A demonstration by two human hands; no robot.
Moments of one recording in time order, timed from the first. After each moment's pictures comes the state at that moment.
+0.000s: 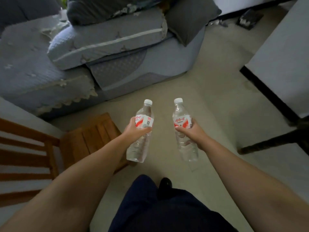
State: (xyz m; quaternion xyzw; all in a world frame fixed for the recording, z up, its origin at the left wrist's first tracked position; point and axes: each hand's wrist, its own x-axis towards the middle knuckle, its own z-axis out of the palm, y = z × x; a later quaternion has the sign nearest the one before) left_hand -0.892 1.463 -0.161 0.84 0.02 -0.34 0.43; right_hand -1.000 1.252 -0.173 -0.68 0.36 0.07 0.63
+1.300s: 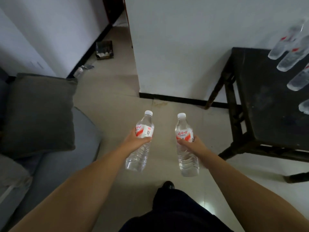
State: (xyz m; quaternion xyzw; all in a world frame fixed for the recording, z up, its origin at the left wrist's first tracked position) left_hand -0.614 0.808 -0.164 0.72 -0.37 -0.52 0.25; right_hand -0.864 0.788 -0.167 -0.43 0.62 -0.24 0.61
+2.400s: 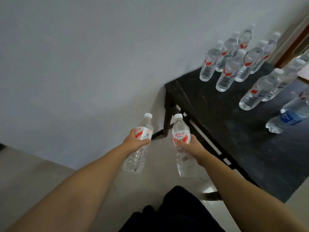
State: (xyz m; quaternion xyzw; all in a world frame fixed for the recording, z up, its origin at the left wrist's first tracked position) left_hand -0.763 0.212 -0.153 0.55 -0.63 -0.55 0.02; right_hand -0.956 0.366 -0.148 -0.20 0.72 -0.41 0.52
